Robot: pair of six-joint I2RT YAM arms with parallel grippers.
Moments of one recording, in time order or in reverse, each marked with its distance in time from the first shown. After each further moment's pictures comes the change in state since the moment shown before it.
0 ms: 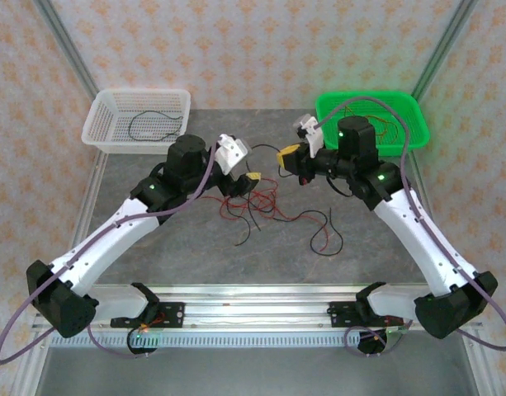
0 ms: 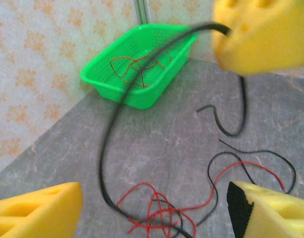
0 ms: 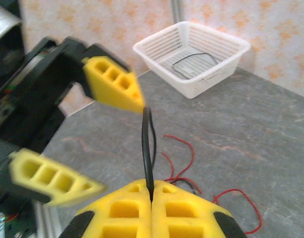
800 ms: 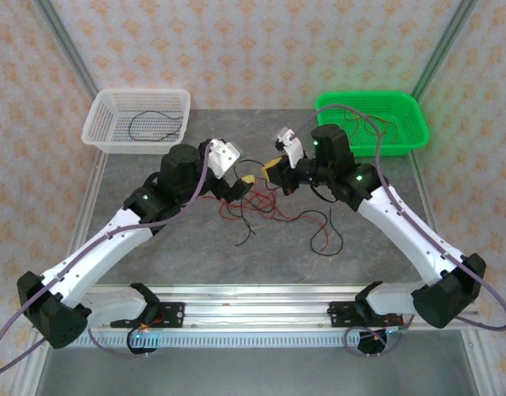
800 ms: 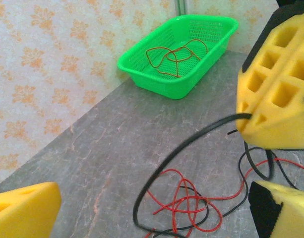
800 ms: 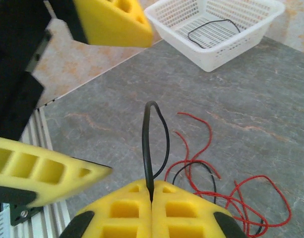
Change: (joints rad) left arm -0.018 -0.067 -0.074 0.038 -0.174 0.003; right arm 0.118 0.065 -0.030 -0.020 0.042 -0.024
